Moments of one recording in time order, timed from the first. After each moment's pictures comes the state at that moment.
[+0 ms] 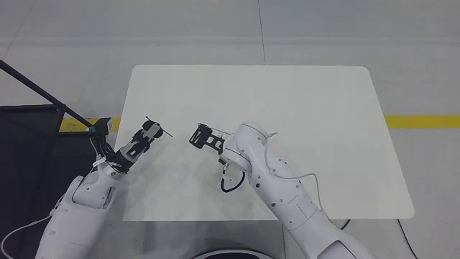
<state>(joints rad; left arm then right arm) 1.34 -1.03 -1.45 -1.30 0.03 -0.97 -0.28 -0.77 -1.69 0.87 -1.25 -1.41 -0.37 1.34</state>
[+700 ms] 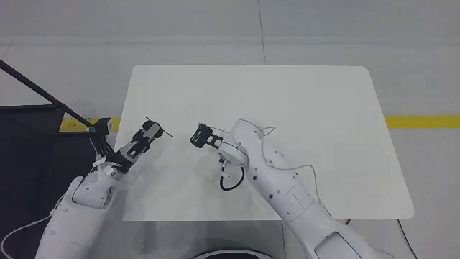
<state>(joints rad) 1.34 -1.03 -1.45 -1.30 0.03 -0.97 -0.28 -0.71 -1.70 0.84 -1.16 -1.35 -0.35 1.40</state>
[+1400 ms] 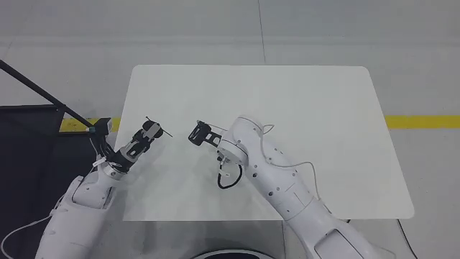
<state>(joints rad) 1.34 -1.03 -1.45 -1.30 0.03 -0.97 -0.28 -0.69 -1.70 0.84 -1.16 -1.31 -0.33 1.39</state>
